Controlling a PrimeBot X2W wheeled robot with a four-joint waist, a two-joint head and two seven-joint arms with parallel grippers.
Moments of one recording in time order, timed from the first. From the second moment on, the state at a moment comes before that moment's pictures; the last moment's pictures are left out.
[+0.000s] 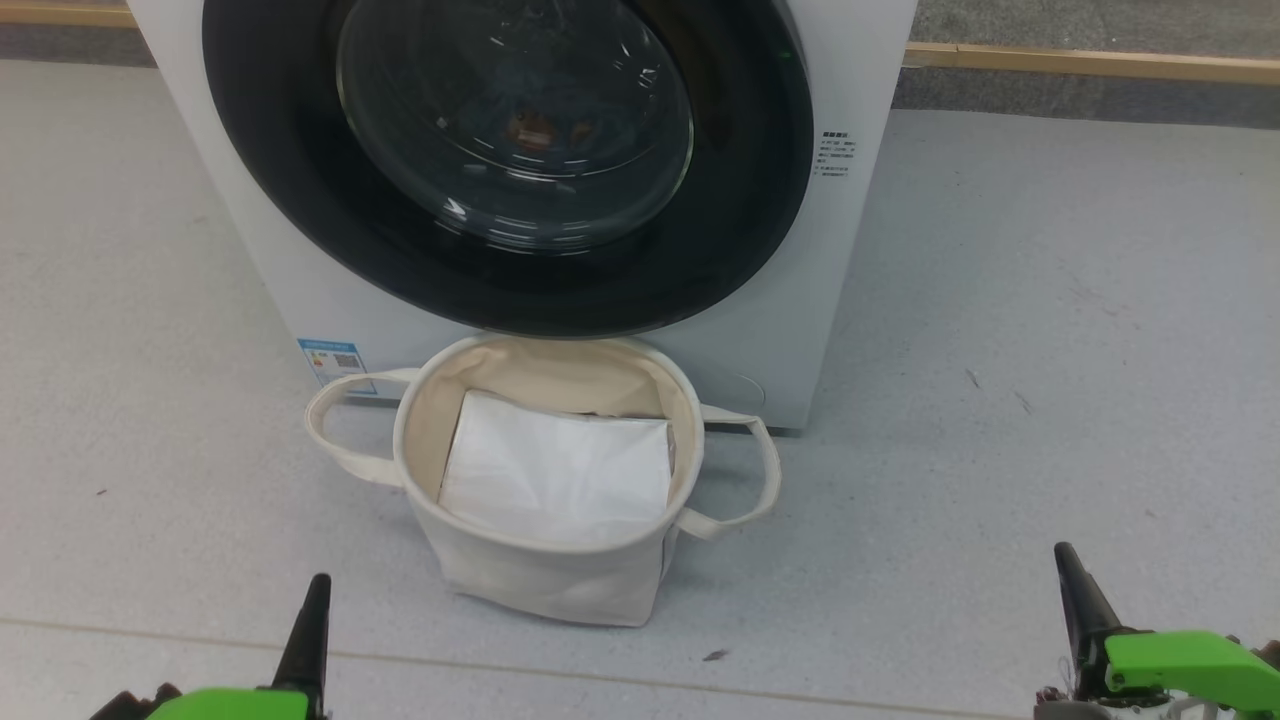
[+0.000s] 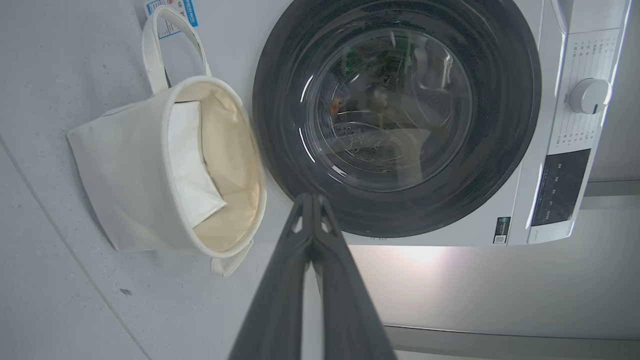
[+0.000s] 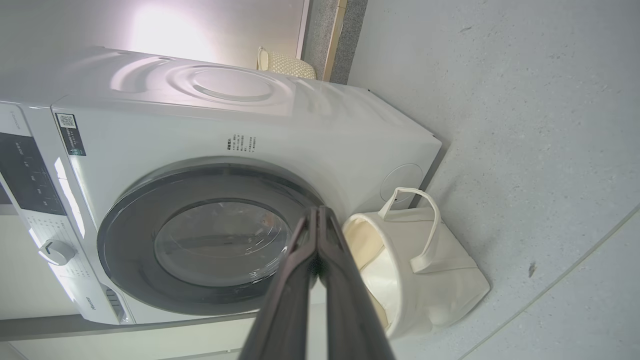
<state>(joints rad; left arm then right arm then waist) -0.05 0.04 0.05 0.31 -1.40 -0.11 0.06 -0.04 -0.04 -0.11 0.28 1.39 0.13 0.05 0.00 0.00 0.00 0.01</state>
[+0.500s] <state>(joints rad) -0.05 0.04 0.07 0.29 -1.57 -0.12 0.10 -0.06 -0.04 -0.12 0.28 1.57 0.13 0.09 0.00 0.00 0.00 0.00</state>
